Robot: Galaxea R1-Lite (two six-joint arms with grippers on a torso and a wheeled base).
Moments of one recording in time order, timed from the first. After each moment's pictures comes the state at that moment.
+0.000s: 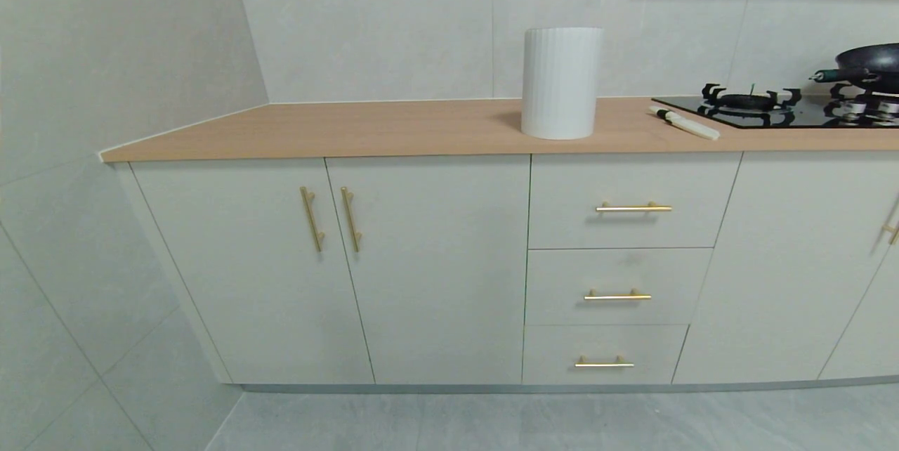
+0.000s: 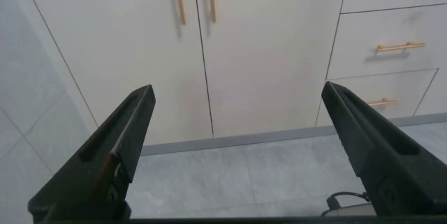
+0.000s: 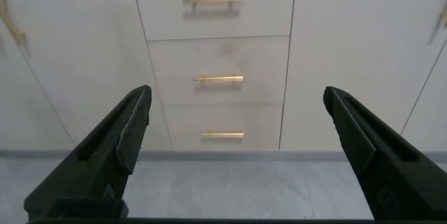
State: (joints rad) left arm 0.00 0.00 0.00 0.00 -0.11 0.03; right arm 0.00 0.00 0.00 -0.05 0.04 0.02
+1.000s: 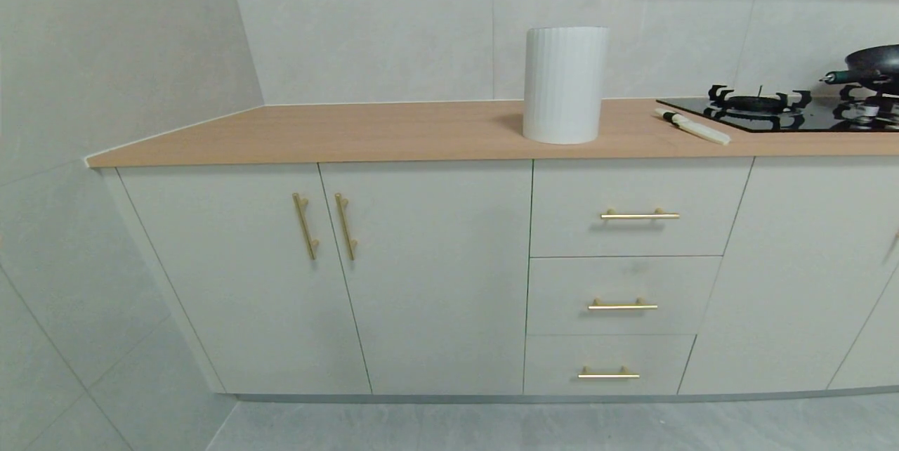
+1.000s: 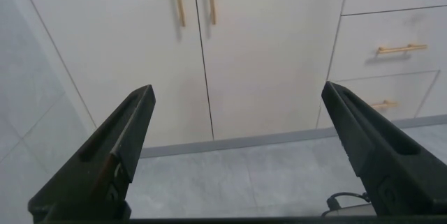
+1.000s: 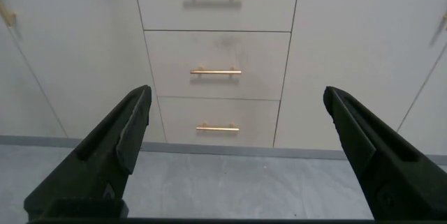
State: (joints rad) left arm 0.00 0.00 0.00 0.00 -0.11 0.03; right arm 0.00 0.00 0.00 0.00 0.04 -0.01
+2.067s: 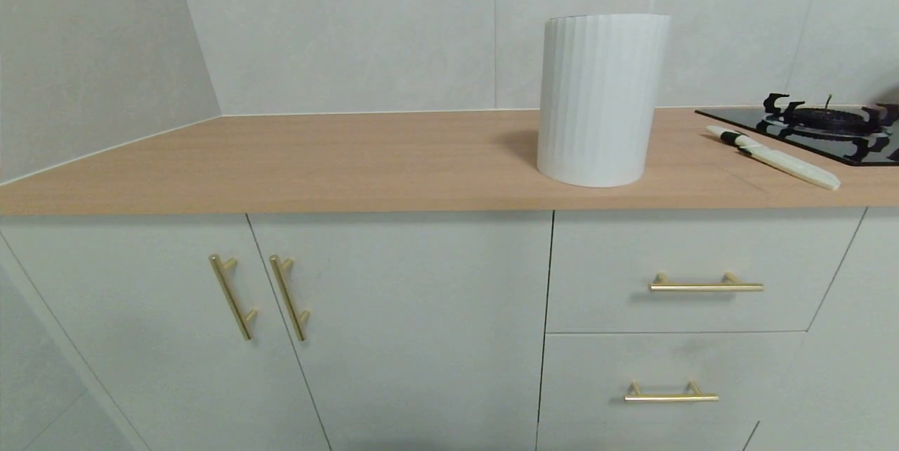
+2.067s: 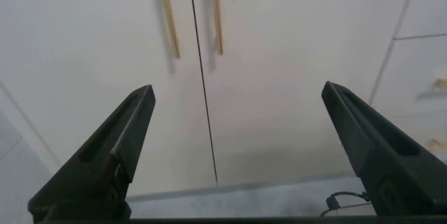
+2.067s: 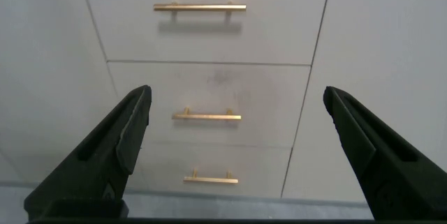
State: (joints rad) left arm 0.00 0.00 0.00 0.00 -0.11 0.03; right arm 0.00 0.00 0.00 0.00 0.04 -0.01
